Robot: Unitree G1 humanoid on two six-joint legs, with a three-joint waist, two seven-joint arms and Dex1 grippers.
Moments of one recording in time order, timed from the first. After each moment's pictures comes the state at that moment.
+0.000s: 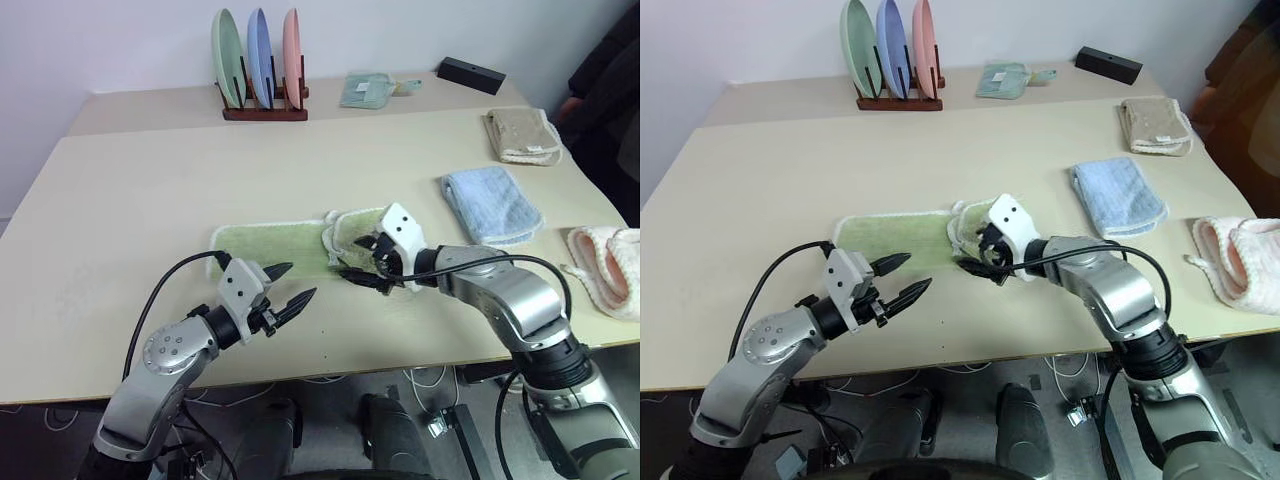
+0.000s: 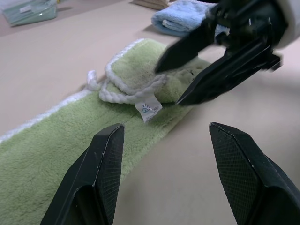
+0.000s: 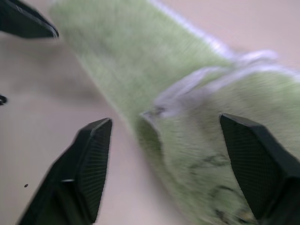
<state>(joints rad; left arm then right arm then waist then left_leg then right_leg) 0.04 0.47 -0.10 -0.56 -0.33 0.39 -0.56 -0.50 -0.58 0.16 -0.31 0.44 0.84 0.68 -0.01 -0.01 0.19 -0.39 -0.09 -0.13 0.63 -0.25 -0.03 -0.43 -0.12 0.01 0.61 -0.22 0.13</state>
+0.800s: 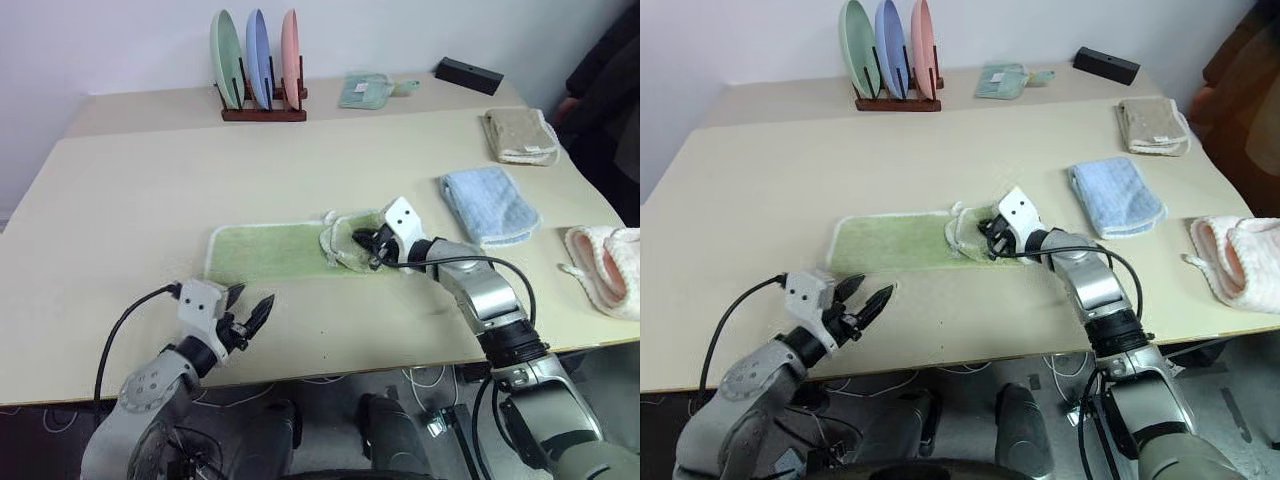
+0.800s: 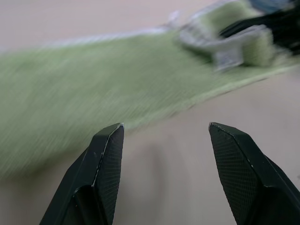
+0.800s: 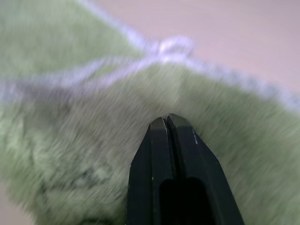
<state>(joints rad) 0.30 0.27 0.11 -0.68 -0.49 0.59 -0.29 -0.57 -0.46 0.20 0.16 0.17 0.33 0.73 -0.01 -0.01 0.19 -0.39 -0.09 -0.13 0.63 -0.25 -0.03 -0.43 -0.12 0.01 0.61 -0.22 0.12</state>
